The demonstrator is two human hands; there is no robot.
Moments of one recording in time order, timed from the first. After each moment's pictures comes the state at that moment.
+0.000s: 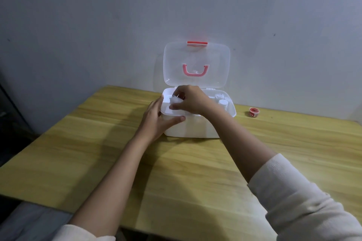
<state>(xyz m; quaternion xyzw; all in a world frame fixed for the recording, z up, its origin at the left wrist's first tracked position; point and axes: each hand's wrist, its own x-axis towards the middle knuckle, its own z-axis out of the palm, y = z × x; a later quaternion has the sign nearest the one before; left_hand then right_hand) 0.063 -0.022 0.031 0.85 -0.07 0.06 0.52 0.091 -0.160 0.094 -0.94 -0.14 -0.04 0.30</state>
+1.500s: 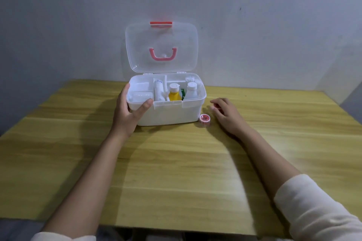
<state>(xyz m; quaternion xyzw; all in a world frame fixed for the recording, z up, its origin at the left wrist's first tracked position) 0.070 -0.037 0.004 0.78 -0.07 0.11 0.61 0.050 -0.333 -0.018 -0.92 -0.03 -0.14 0.37</state>
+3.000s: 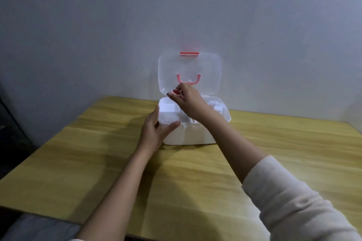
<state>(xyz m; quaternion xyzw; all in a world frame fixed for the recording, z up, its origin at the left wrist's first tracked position) 0.061 -0.032 0.013 0.78 -0.08 0.11 0.62 0.095 -0.167 0.095 -0.90 -0.16 -0.16 0.36</state>
